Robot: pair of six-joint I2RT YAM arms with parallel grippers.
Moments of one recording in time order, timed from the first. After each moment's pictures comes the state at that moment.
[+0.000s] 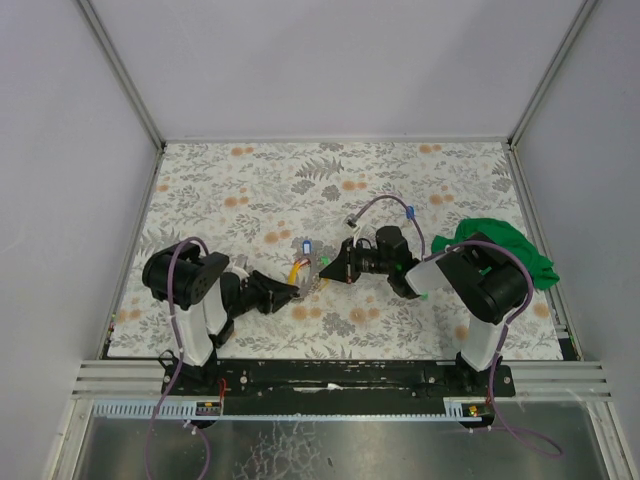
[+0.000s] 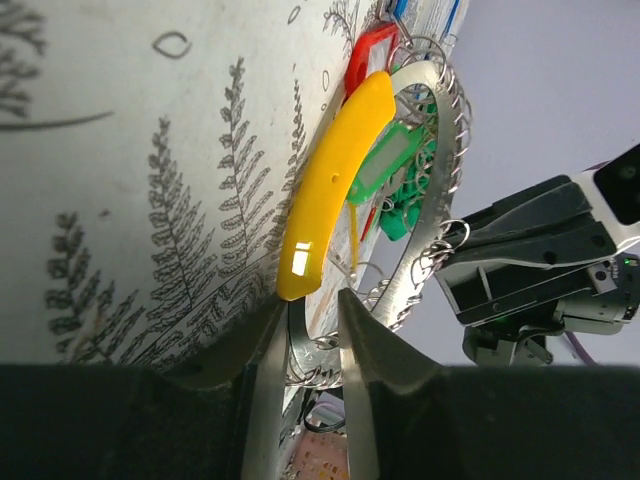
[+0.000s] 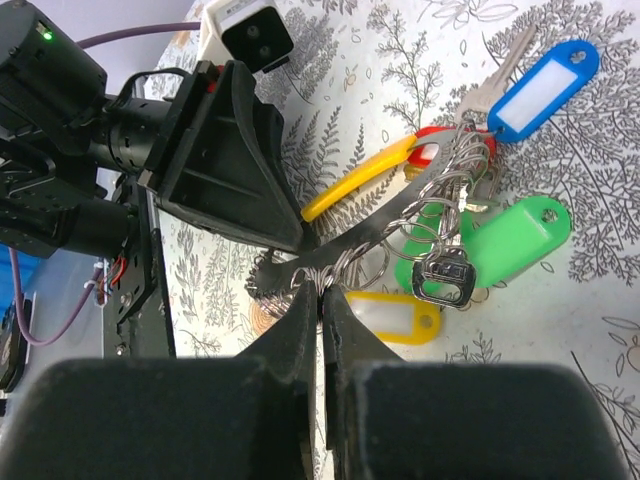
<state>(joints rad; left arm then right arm) -0.32 1.88 0.03 1.43 0.49 -1.50 0.63 1.83 0.61 0.89 -0.69 0.54</state>
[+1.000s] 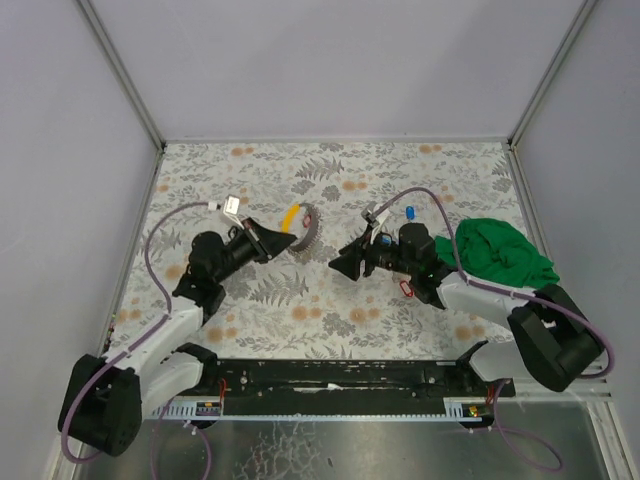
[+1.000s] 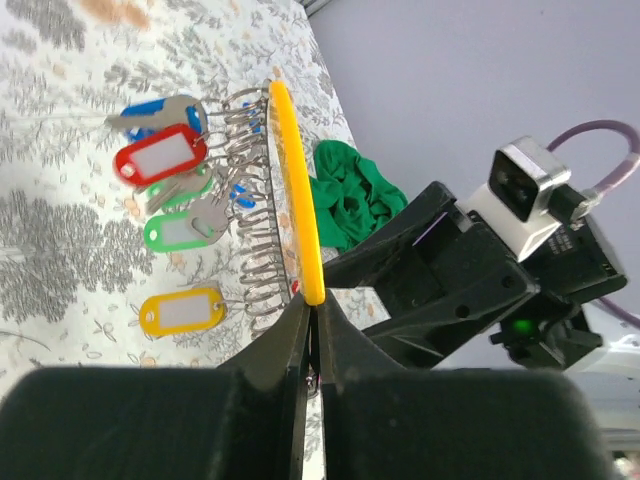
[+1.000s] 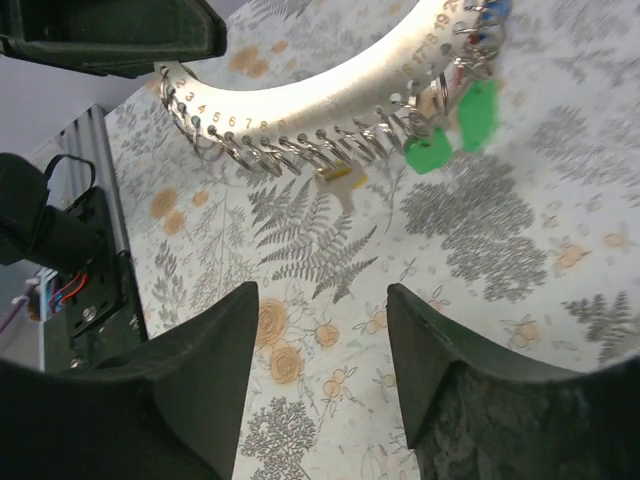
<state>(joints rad) -0.34 1.00 0.37 0.56 0.44 -0.98 0.63 1.39 0.54 0.62 -0.54 0.33</state>
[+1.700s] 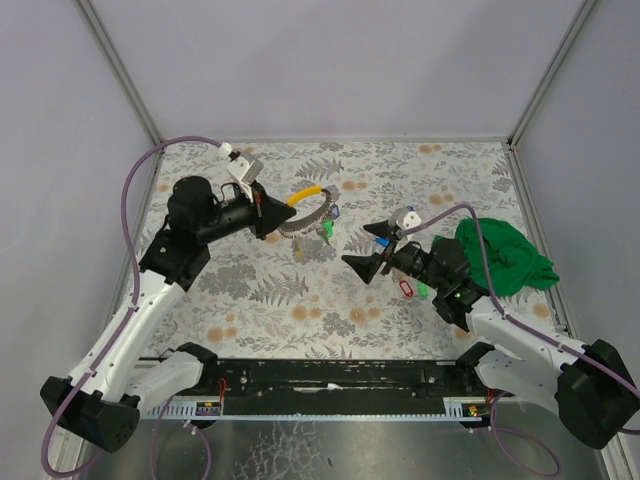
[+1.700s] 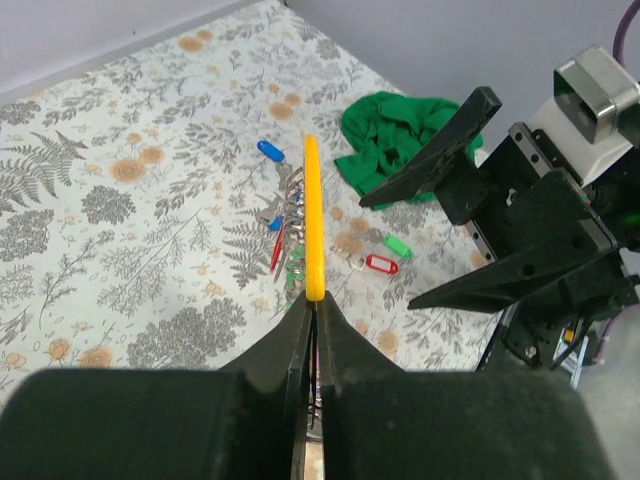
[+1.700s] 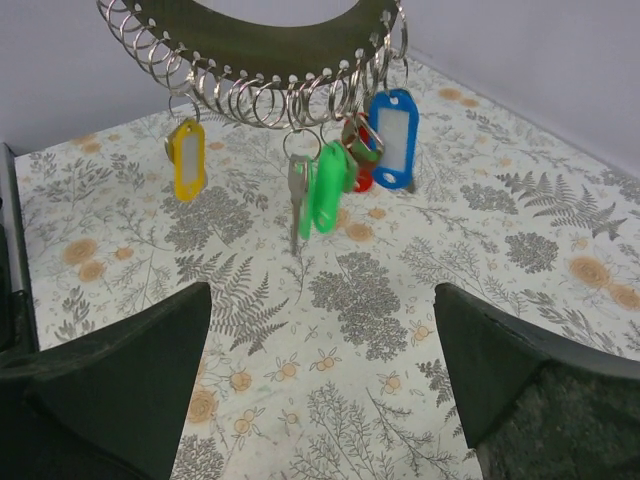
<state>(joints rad) -0.38 0.99 1.04 -0.21 0.59 -0.20 0.63 1.00 0.47 0.54 -0.37 0.05</state>
